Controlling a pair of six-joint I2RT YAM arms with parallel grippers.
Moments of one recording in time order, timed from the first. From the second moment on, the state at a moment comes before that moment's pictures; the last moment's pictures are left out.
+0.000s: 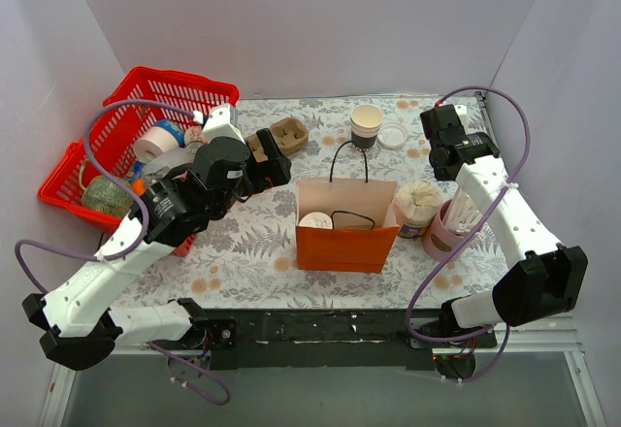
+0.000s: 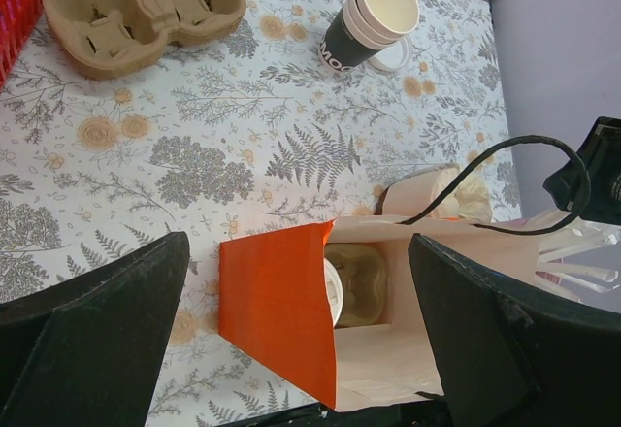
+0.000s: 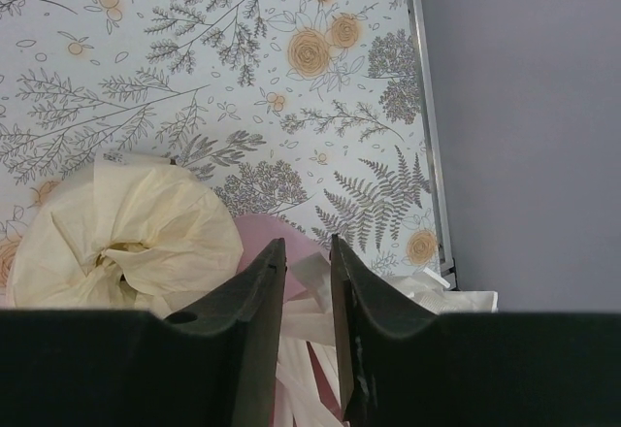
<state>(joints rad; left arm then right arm) -0.87 1.11 1.46 -0.84 -0.51 -0.78 0.30 1.40 1.35 -0.98 0.59 0.18</state>
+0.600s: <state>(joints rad) -0.87 1.05 1.45 -0.80 -0.51 -0.78 0.30 1.39 1.35 -1.02 0.64 0.18</state>
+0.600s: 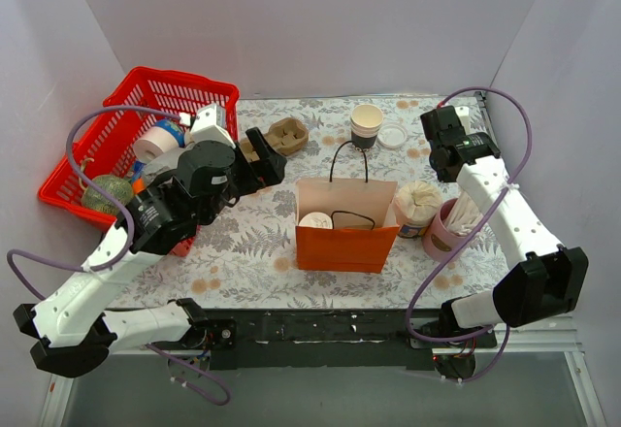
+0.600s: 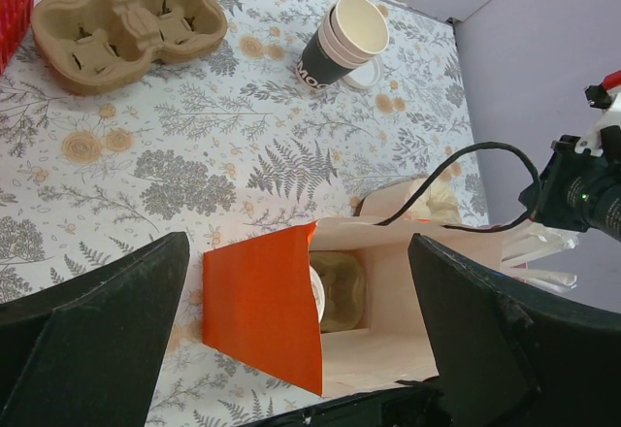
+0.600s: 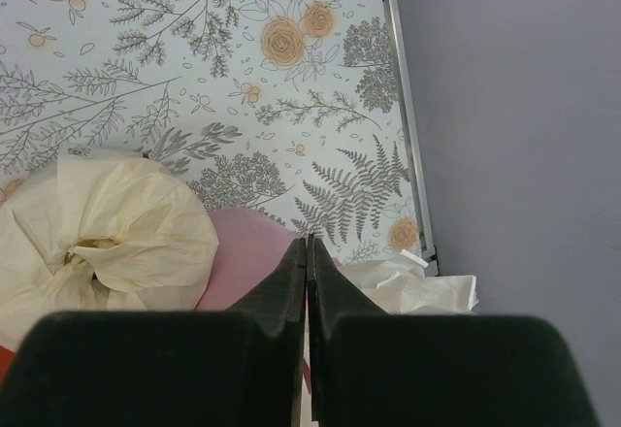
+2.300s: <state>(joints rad) -0.87 1.08 1.35 -0.65 -0.27 -0.78 0.30 0.84 1.43 -0.09 -0.57 0.24</state>
